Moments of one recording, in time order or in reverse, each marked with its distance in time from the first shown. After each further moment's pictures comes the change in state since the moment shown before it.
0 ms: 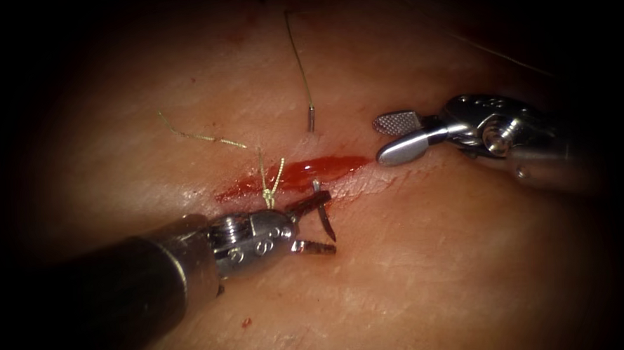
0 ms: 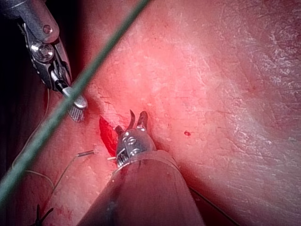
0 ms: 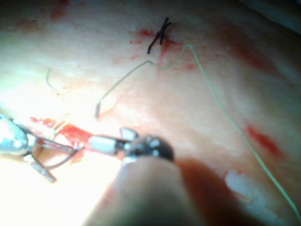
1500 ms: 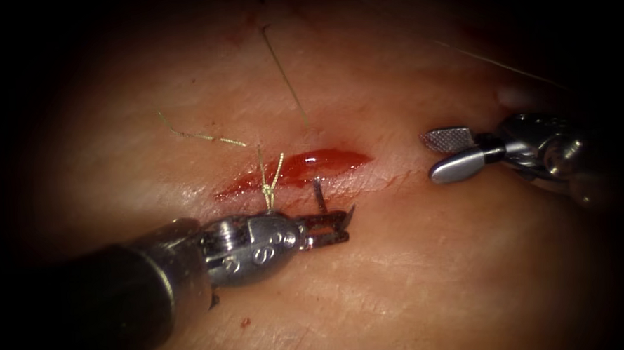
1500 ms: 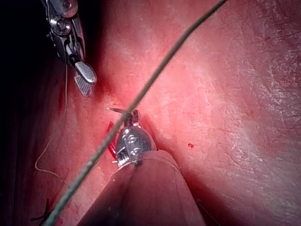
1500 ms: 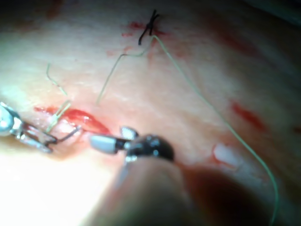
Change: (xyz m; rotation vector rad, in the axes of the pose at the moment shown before) right arm 0.000 -0.004 -0.006 -0.057 0.063 0.041; left arm 0.005 0.000 -0.004 -0.087 0.168 -0.169
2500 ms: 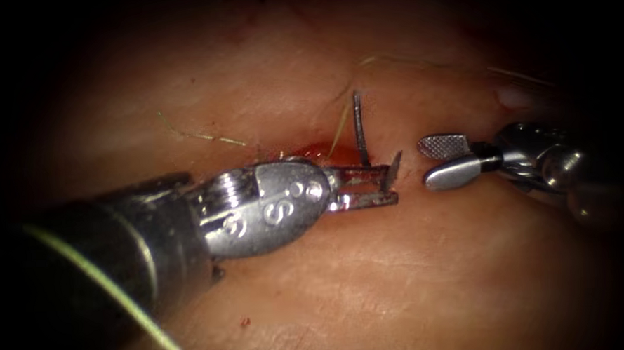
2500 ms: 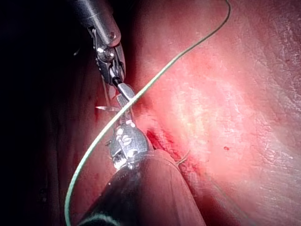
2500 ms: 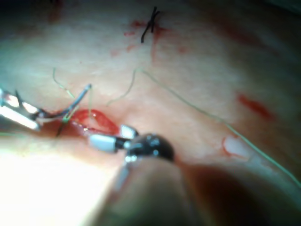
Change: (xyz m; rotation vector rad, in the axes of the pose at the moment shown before) right arm 0.000 -0.001 0.001 0.050 0.034 0.107; left arm 0.010 -0.004 -0.005 0.069 0.049 0.147
